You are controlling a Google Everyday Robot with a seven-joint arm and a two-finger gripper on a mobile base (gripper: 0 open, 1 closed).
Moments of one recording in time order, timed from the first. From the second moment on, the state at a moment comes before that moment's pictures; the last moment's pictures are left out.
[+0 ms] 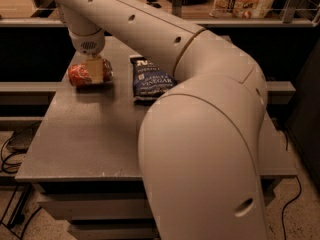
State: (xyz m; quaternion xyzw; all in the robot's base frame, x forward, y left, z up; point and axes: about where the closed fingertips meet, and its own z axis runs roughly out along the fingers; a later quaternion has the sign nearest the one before) arm 0.676 0.195 0.871 -0.79 0.60 -0.07 0.13
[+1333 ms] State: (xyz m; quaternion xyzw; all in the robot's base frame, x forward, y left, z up) arm 0.639 0.166 0.945 -0.73 0.57 0.07 0.38
